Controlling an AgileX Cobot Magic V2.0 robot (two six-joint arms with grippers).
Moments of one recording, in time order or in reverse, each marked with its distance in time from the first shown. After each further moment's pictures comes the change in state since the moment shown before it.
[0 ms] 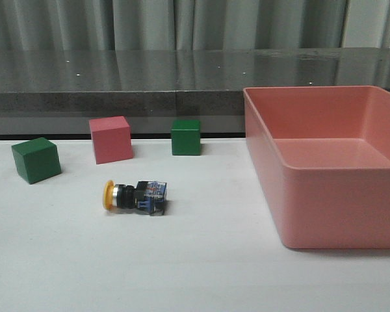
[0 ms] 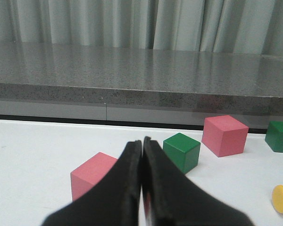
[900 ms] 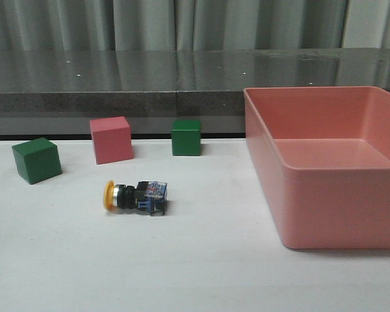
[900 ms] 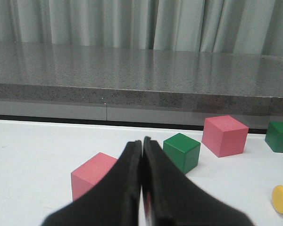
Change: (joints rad) left arm 0.000 0.000 0.000 0.000 0.000 0.000; right arm -0.043 -1.244 1.333 0.043 -0.755 0.002
